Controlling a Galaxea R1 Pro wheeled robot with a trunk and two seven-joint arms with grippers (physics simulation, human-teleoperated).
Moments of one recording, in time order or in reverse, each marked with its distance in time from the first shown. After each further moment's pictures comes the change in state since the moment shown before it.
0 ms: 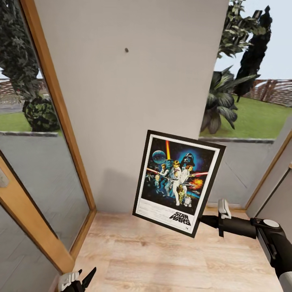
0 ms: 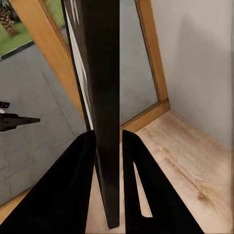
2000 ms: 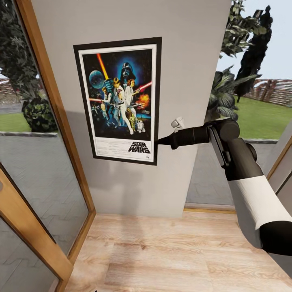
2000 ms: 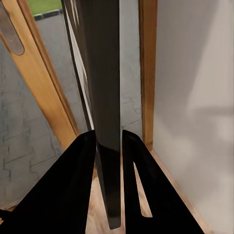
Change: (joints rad) left arm 0.104 -0.030 -0.003 0.001 0.000 -0.003 -0.002; right arm -0.690 0.201 0.469 -0.322 0.015 0.832 -0.286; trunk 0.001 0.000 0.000
